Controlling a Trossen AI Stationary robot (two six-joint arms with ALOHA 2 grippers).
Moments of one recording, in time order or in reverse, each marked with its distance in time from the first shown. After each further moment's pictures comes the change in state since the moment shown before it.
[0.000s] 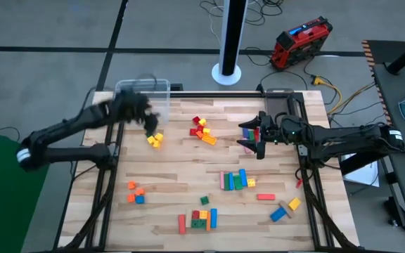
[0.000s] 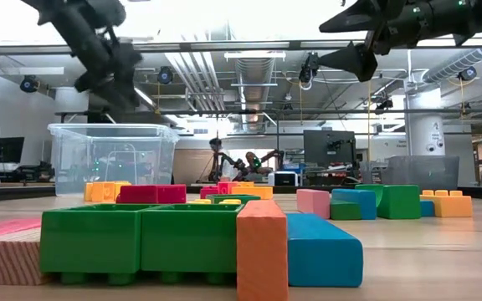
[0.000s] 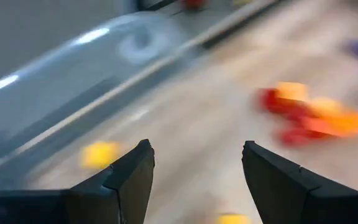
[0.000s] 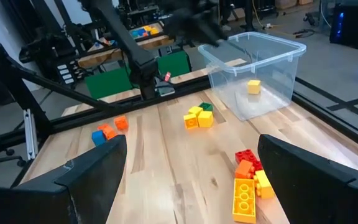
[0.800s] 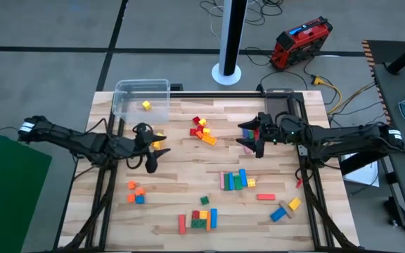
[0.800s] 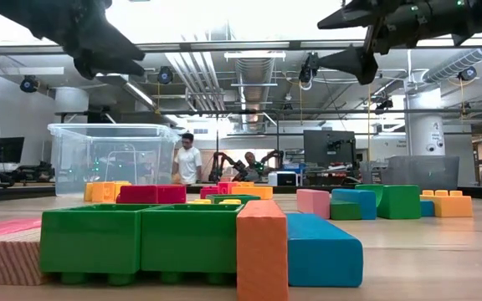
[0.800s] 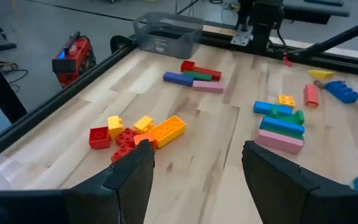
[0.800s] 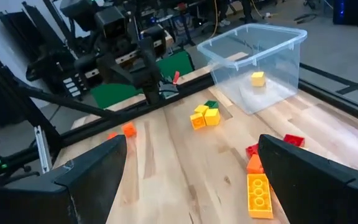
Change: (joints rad) left arm -0.850 -0.154 -0.306 0.454 -0.394 -0.131; right arm 0.000 0.012 0.000 0.016 0.003 0.116
